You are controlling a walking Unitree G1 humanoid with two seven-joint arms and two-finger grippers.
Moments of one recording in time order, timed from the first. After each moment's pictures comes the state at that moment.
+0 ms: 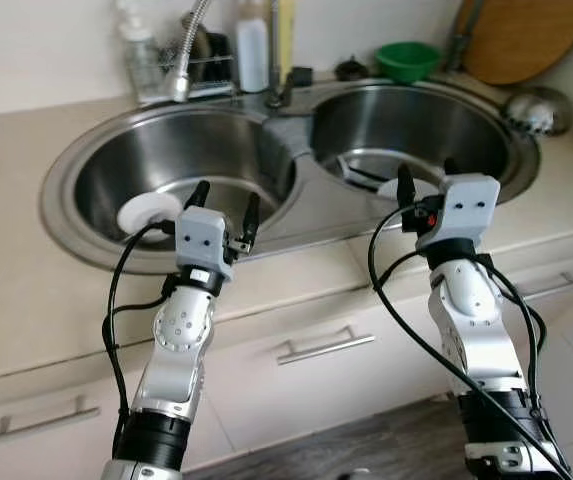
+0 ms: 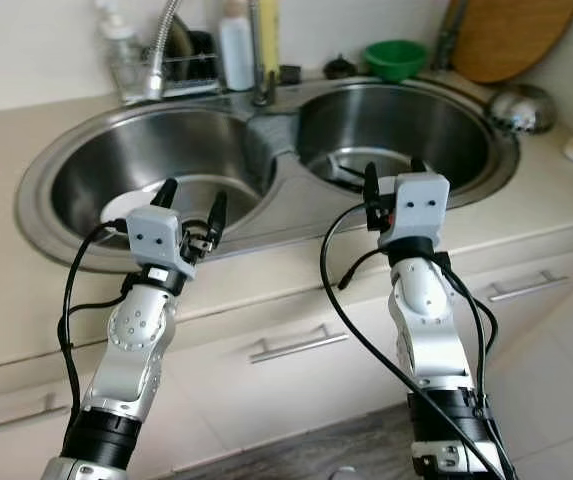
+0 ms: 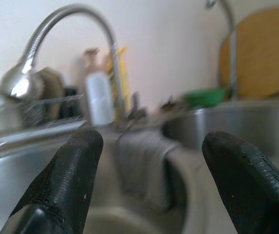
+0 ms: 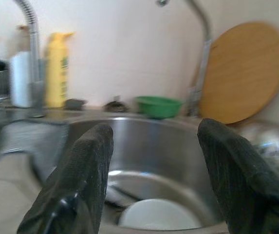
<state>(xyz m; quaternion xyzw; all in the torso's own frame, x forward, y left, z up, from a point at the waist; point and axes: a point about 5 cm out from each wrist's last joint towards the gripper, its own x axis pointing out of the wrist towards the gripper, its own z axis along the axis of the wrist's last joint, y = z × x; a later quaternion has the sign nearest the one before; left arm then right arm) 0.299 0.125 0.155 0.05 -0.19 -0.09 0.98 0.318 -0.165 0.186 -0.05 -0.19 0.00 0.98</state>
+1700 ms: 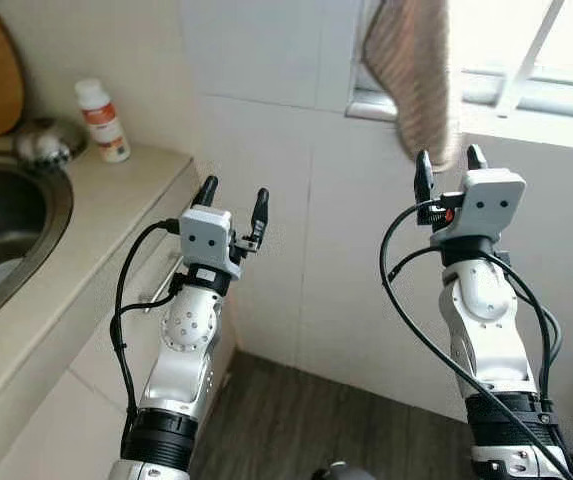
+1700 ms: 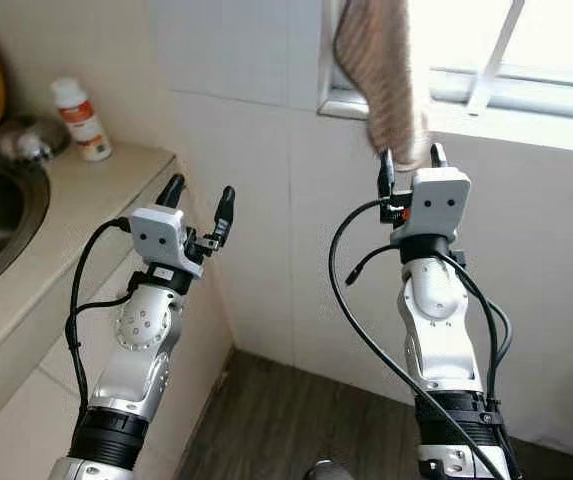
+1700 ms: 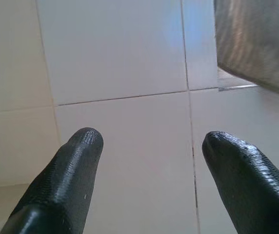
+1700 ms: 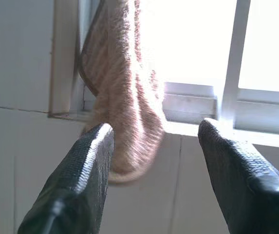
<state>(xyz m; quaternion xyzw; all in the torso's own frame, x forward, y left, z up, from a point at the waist) 0.297 0.119 0.154 0.03 -0.20 -0.10 0.97 0.310 -0.167 0.193 -0.05 -0.22 -0.02 0.97</state>
